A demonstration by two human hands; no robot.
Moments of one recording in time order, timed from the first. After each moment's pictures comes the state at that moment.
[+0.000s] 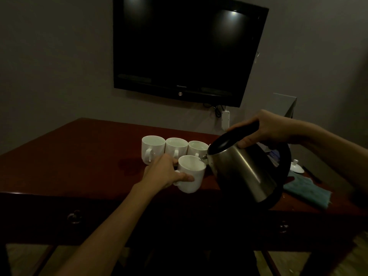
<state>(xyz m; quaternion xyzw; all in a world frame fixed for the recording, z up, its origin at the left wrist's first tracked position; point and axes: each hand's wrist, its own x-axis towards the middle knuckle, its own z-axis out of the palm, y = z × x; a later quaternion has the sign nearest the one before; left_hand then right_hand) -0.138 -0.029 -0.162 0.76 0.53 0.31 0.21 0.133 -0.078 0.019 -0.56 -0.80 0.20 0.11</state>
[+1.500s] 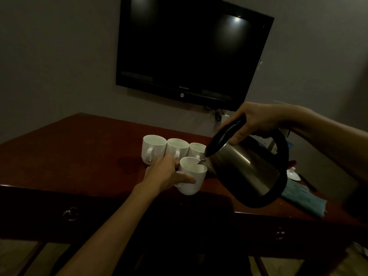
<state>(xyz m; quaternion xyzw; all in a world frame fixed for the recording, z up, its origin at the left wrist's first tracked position) -0.140 -0.024 -0.169 0.76 0.52 0.33 0.22 0.096 -0.043 0.048 -0.54 -0.82 0.17 -0.01</state>
